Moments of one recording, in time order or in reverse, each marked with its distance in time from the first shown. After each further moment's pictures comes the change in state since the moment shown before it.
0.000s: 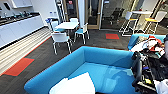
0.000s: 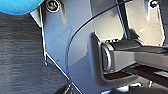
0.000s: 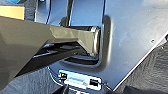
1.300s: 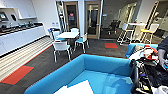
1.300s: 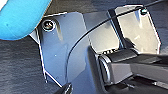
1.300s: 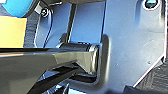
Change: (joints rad) left arm 0.027 0.012 0.000 0.069 -0.005 0.001; right arm -0.015 0.001 0.000 0.000 -0.004 0.000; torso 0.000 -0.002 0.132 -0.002
